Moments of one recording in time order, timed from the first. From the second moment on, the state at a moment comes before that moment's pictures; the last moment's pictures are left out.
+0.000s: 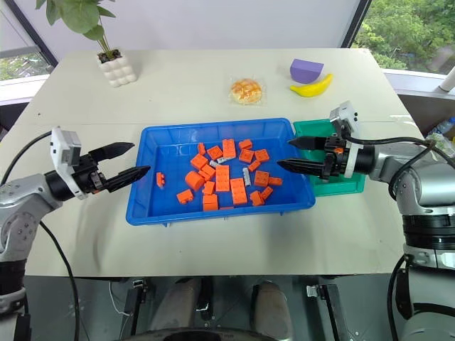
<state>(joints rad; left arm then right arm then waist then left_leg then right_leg) -0.21 0.73 0.26 -0.15 -0.63 0.46 -0.95 -0.55 -0.83 -0.10 0.05 0.58 0.74 1.19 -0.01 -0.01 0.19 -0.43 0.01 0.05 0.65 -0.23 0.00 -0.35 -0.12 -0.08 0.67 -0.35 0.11</state>
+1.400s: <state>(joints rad) -0.23 0.71 0.24 -0.16 -0.60 0.43 -0.95 -0.64 -0.66 0.02 0.07 0.53 0.64 1.17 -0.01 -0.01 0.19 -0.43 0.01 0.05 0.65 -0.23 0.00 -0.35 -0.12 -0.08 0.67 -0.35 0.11</state>
